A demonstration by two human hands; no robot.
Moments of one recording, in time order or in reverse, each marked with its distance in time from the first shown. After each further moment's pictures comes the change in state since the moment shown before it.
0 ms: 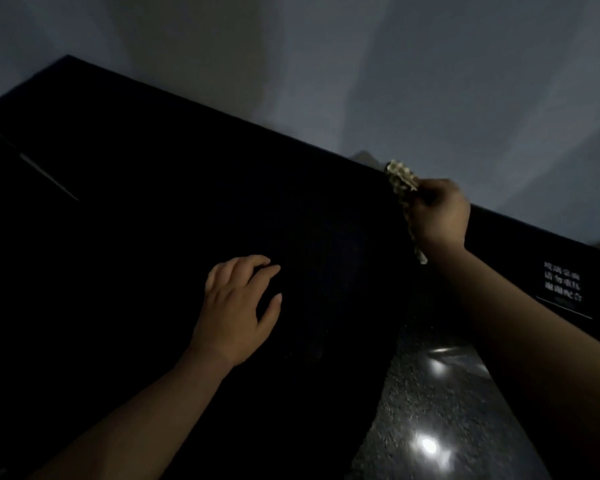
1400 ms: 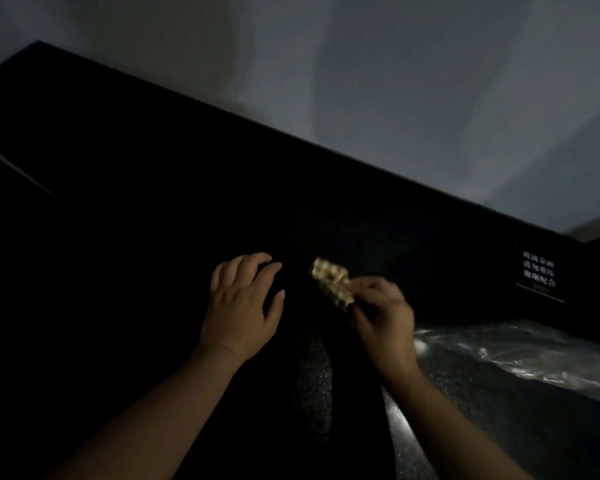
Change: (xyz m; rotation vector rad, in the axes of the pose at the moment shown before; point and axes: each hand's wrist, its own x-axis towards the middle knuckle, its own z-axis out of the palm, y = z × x) left_hand 0.005 -0.005 0.003 0.050 -0.009 0.003; right_hand -0.171 -0.032 0.001 0.183 -0.236 -0.083
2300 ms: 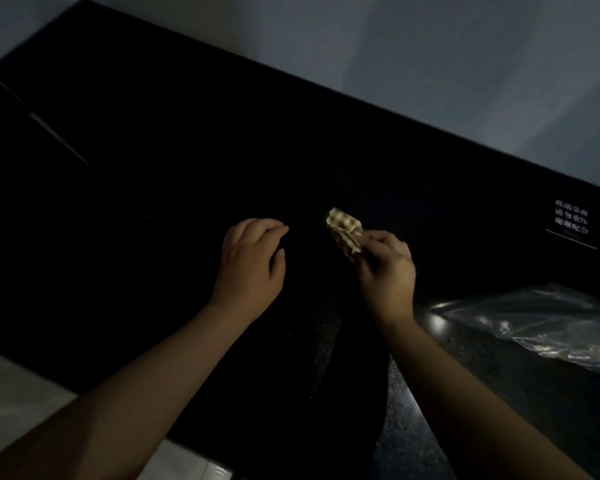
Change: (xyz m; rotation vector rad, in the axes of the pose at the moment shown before) left_hand -0.059 0.000 -0.031 -0.190 0.018 -0.052; right_hand -0.041 -0.014 0.030 -0.058 0.076 0.019
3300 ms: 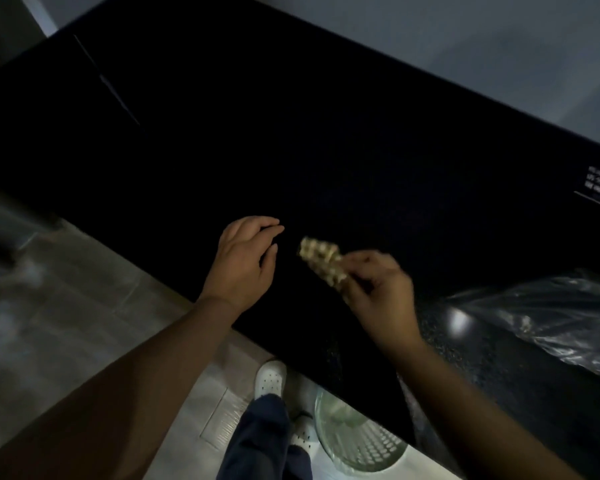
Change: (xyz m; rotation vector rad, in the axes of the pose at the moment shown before) left_hand -0.128 -0.023 0.007 -0.002 0.130 -0.010; right_hand -0.127 -0.013 -0.024 0.150 -0.284 -0.212
